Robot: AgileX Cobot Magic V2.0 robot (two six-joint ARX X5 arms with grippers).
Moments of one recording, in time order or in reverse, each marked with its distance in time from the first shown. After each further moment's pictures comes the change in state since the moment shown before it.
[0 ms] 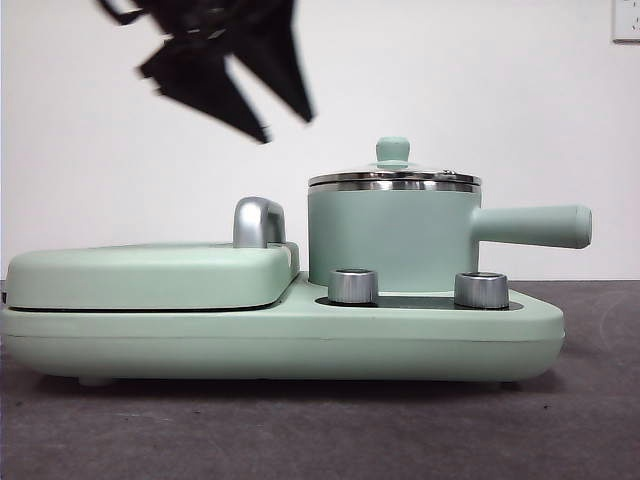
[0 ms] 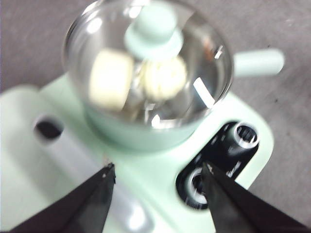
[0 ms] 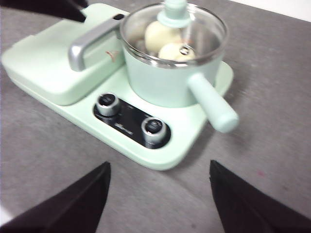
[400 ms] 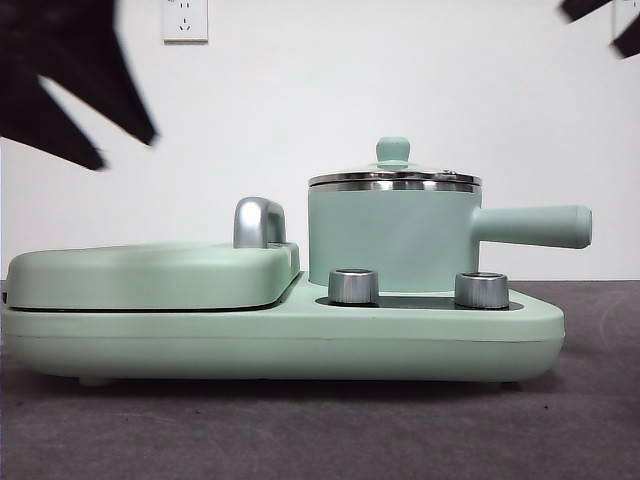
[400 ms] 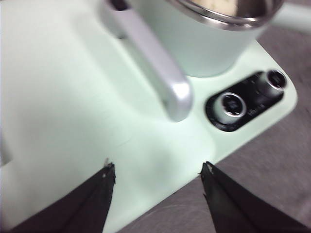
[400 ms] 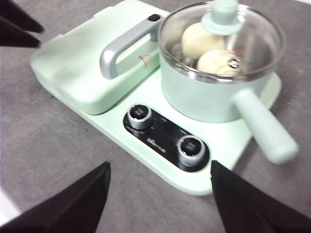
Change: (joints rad) left arm 0.090 -0.486 -0.428 0.009 -0.047 -0.164; right arm 0.000 0.230 0.000 0.196 -0.099 -0.001
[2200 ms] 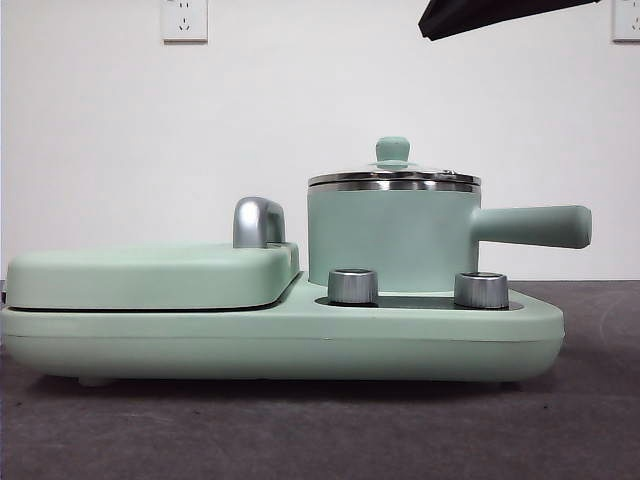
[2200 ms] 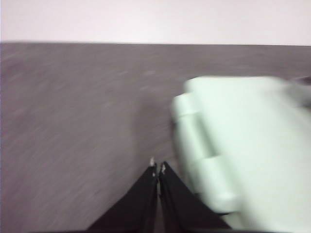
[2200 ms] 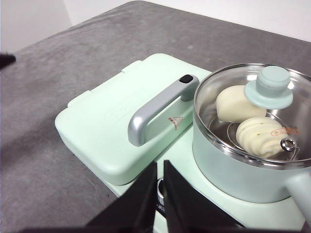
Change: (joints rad) left arm 0.388 -0.681 -0.450 0.171 -0.183 0.075; right arm 0.000 0.247 0.000 0.409 -0.060 -0.013
